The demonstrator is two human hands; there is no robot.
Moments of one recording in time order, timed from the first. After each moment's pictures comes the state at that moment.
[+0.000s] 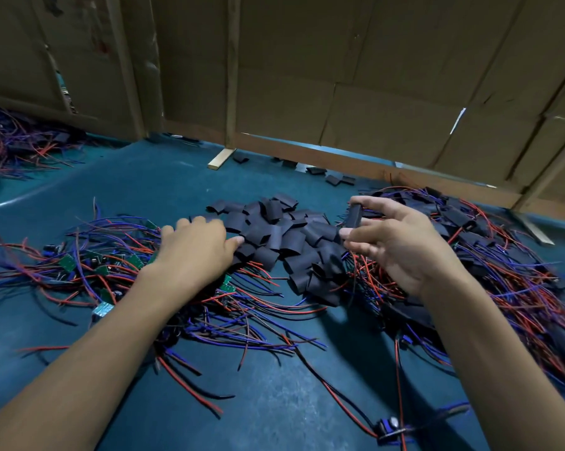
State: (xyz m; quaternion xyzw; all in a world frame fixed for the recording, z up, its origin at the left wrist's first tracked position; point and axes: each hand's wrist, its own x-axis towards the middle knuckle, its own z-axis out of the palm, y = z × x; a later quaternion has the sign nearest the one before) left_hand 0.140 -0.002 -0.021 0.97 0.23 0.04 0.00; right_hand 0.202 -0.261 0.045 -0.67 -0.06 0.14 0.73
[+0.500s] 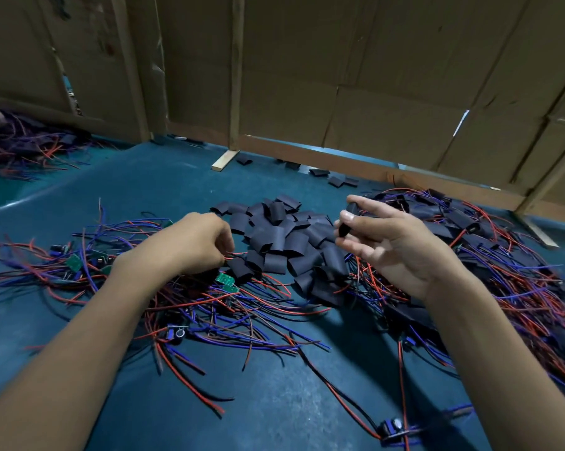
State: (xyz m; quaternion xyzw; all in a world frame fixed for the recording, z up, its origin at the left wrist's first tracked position) left_hand 0.130 0.016 0.010 0.98 0.10 -0.02 0.16; right_hand 0.206 -0.259 0.040 -0.59 -0.09 0.21 0.78
